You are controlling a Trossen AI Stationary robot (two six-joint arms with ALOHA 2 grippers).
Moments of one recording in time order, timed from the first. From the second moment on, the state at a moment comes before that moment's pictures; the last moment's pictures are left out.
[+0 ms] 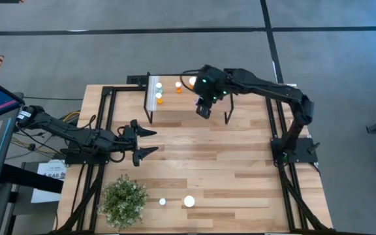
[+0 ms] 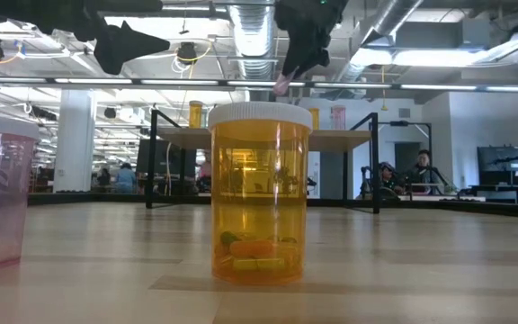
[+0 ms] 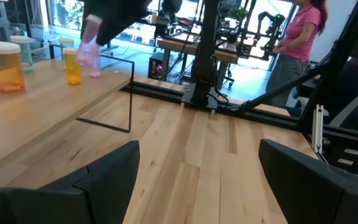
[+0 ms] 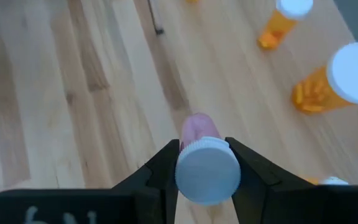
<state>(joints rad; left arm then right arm) -0.30 0.78 0.37 0.30 -0.45 -0.24 -0.32 1.76 1.82 -0.99 -0.03 0.02</state>
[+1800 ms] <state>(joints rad) -0.33 0.80 0.37 0.26 -0.35 -0.23 -0.40 1.88 2.24 -1.39 0.05 0.00</state>
